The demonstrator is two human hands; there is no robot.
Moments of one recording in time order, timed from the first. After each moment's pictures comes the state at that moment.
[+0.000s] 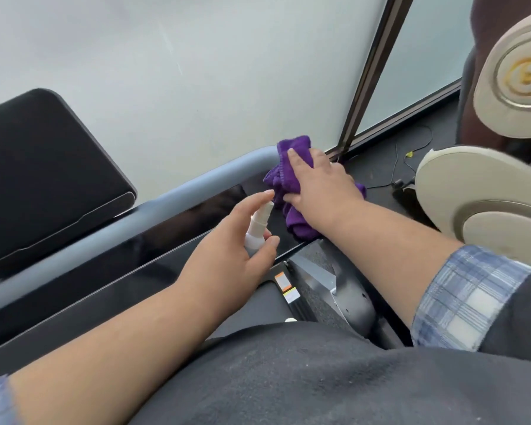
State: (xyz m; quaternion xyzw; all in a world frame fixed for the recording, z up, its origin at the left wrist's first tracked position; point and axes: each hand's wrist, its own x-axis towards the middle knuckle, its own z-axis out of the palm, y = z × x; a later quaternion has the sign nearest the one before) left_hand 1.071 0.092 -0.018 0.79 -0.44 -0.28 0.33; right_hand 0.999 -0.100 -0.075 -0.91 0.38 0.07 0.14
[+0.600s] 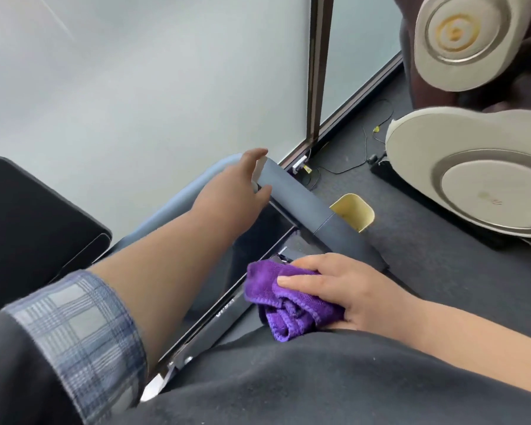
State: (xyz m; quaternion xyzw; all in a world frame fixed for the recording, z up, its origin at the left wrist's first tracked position) left_hand 1.094 -0.023 -0.035 0.82 -0.53 -0.19 0.11; right_hand 0.849 0.006 -0.073 -0.88 0.13 -0.19 0.42
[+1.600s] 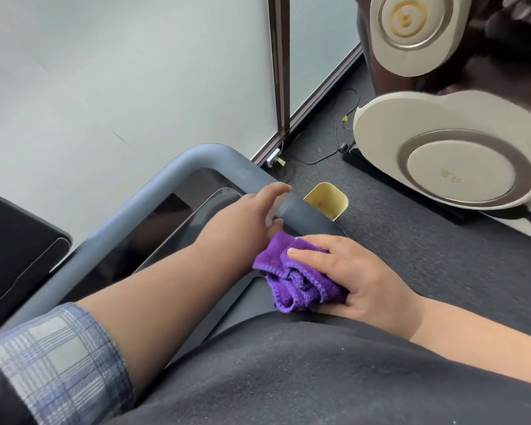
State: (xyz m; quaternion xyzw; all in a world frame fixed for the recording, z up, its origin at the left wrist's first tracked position) left_hand 1.028 0.016 -0.054 0.71 -0.67 -0.21 0.07; right_hand 0.804 0.023 -0.070 -0.86 0.23 -0.28 0.37
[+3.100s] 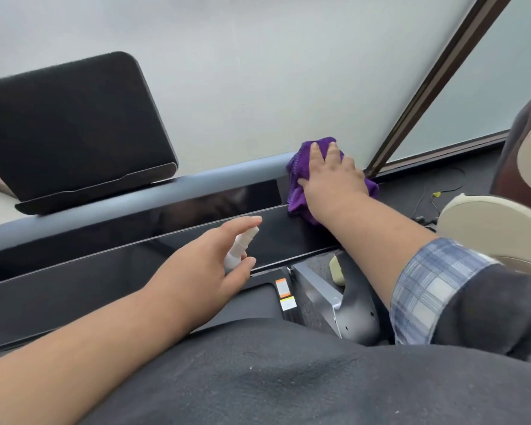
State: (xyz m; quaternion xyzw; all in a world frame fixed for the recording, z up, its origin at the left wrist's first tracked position) left_hand 1.084 0.161 -0.025 0.86 -0.39 -0.22 0.25; right_hand 1.052 -0.102 -0.079 -0.92 0.36 0.13 0.03
